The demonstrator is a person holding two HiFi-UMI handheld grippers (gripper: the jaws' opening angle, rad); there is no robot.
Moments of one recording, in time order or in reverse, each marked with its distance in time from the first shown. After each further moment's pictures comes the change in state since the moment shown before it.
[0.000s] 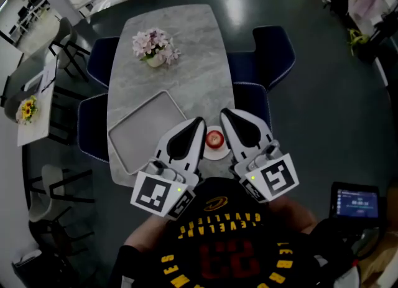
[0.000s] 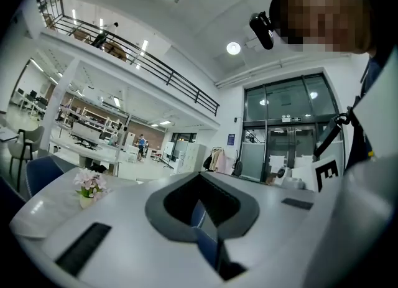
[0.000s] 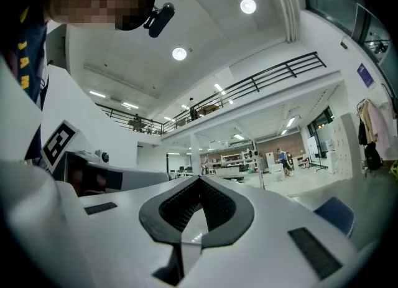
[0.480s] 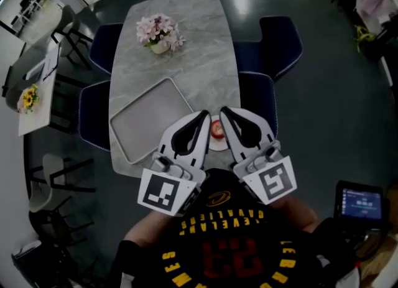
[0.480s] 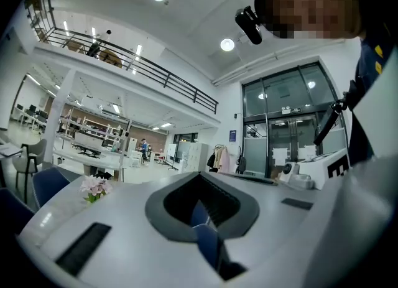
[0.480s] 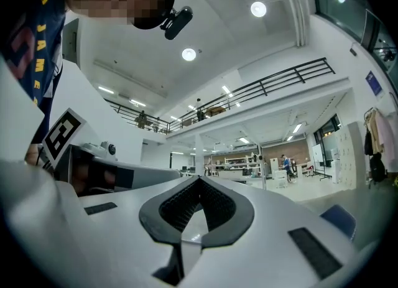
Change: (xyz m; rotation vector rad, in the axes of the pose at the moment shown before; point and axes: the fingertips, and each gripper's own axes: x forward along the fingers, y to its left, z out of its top) left arm -0.006 -0.004 -0.005 0.070 -0.005 0.035; right arm -0.006 0.021 -0.013 -0.070 0.004 0.029
